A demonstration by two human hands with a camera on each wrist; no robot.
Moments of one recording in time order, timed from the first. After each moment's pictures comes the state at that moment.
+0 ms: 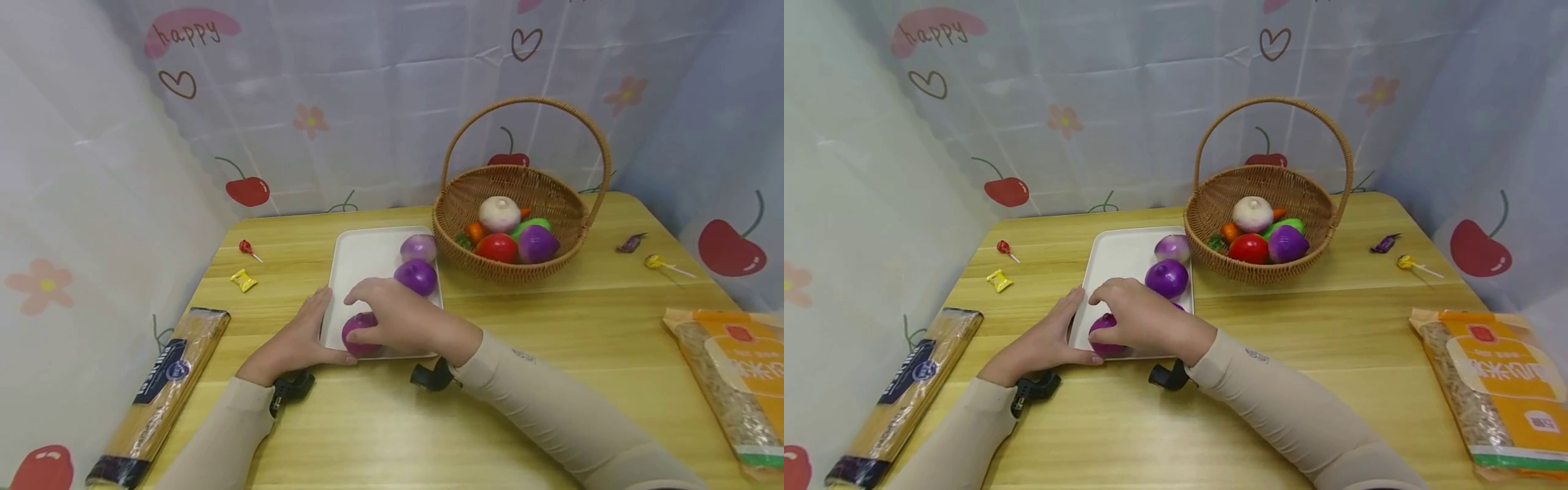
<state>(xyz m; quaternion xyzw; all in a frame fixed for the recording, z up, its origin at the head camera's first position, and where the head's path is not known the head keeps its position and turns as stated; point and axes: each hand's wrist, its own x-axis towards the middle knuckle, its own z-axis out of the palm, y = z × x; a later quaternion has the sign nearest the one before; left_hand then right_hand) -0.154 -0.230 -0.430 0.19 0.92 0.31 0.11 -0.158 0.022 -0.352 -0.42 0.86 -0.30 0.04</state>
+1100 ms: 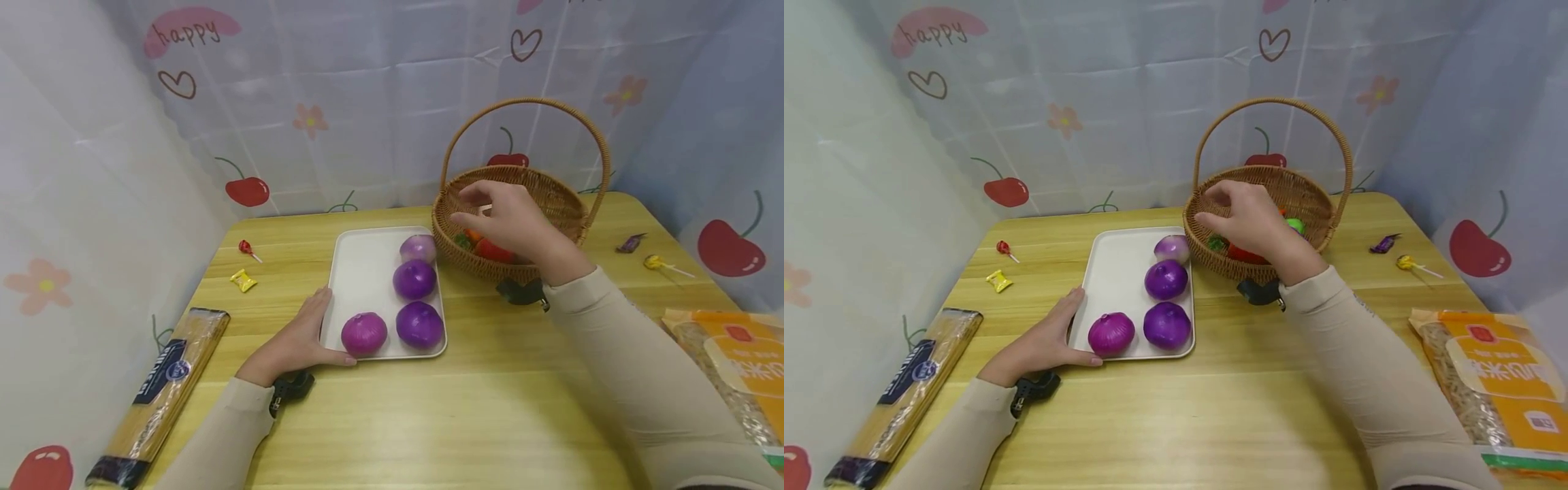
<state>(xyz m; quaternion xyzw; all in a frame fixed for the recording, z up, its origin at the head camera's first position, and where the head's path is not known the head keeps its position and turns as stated) -0.154 -0.229 -0.430 0.18 0.93 0.31 0.12 -0.232 0.171 -0.292 -0.19 0.91 -0.36 -0.04</state>
